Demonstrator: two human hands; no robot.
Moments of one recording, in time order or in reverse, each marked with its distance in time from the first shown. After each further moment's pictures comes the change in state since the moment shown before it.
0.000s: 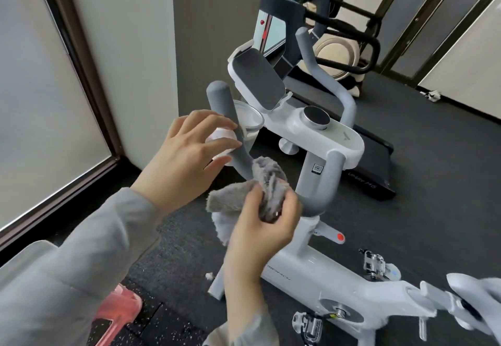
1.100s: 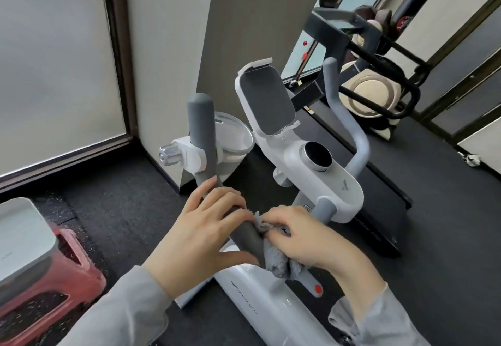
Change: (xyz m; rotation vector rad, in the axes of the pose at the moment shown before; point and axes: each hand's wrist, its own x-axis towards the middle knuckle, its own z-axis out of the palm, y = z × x) left_hand 0.002 0.082 0.074 -0.088 -0.140 -0.242; right_hand 0.210 0.002 -0.023 -0.918 -1.777 -0.299
